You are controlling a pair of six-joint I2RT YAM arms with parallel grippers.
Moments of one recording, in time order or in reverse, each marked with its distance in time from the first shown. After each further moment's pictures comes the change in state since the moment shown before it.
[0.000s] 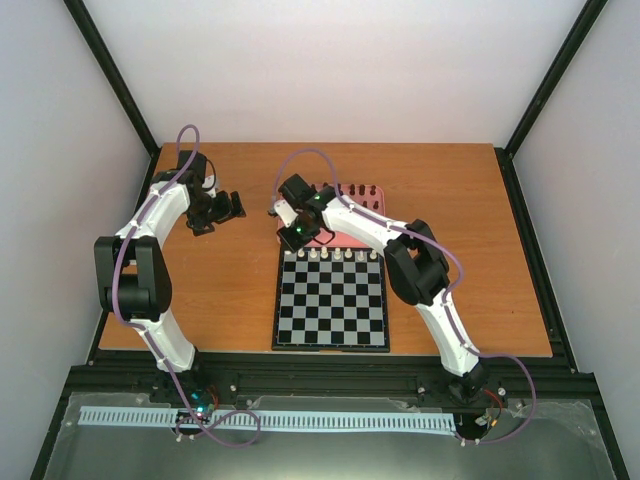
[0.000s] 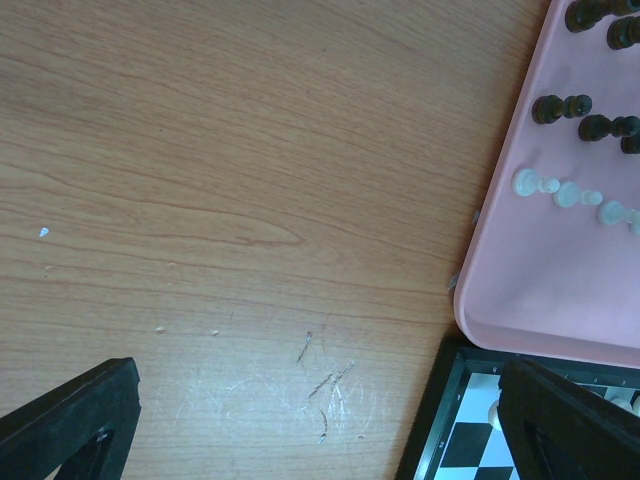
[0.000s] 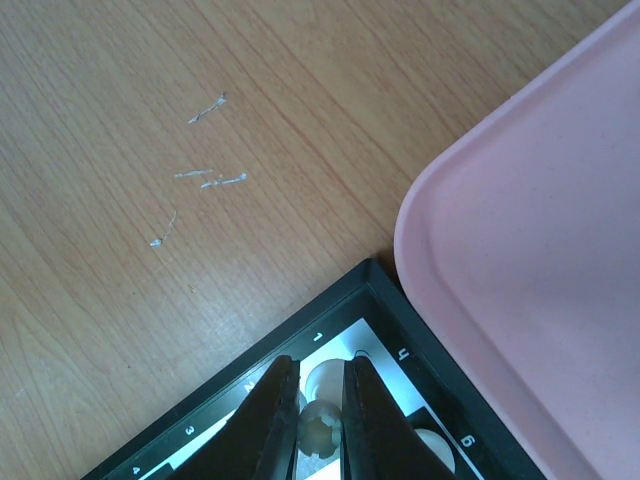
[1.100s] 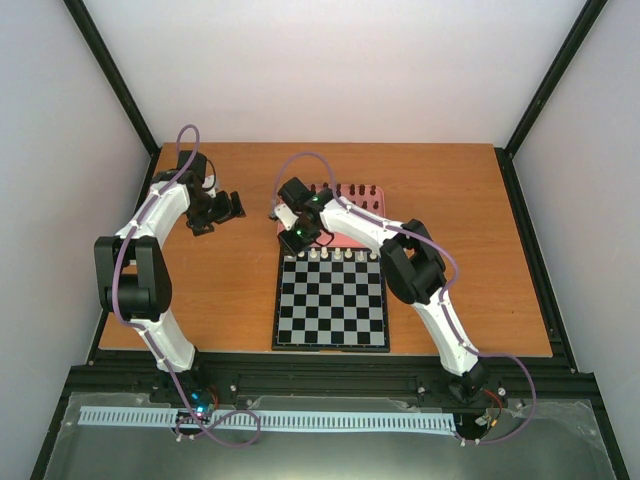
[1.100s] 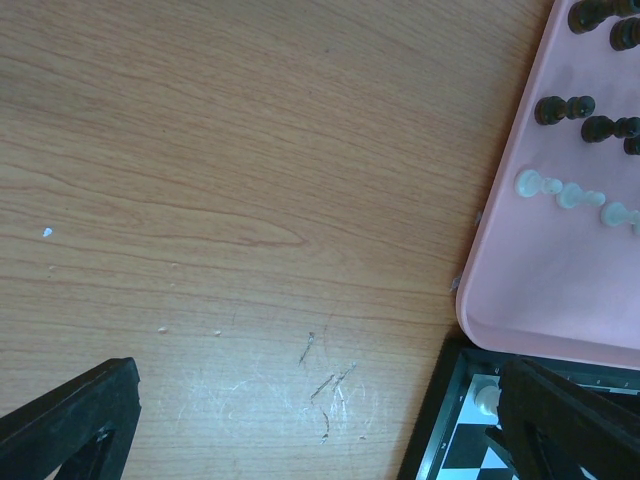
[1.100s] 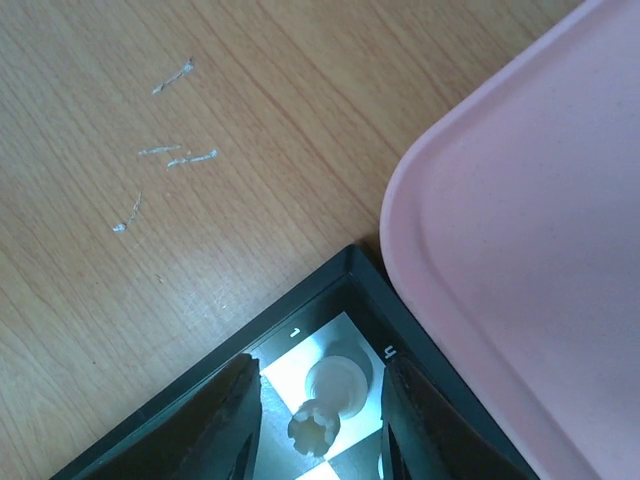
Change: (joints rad) left arm 0.000 0.000 0.000 0.000 -0.004 0.000; right arm 0.000 0.036 0.010 -0.017 0.010 -0.012
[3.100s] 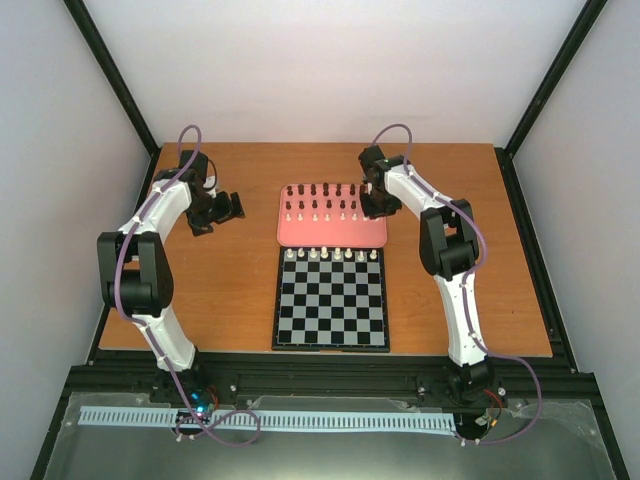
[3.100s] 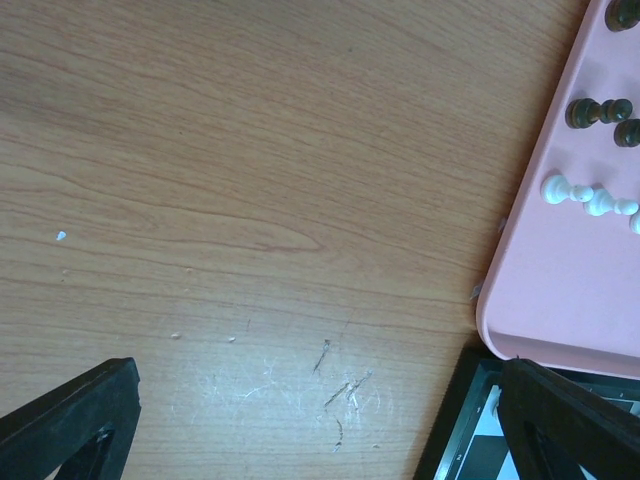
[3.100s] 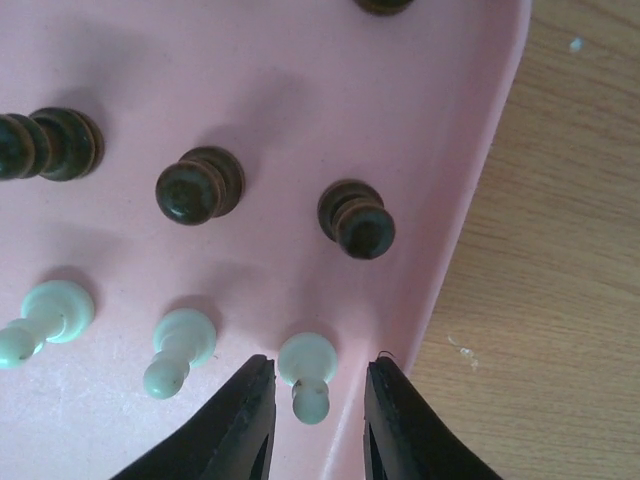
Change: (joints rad) left arm 0.000 0.034 0.023 -0.018 -0.023 0.000; right arm -0.417 0.034 0.052 -0.196 0.393 0.109
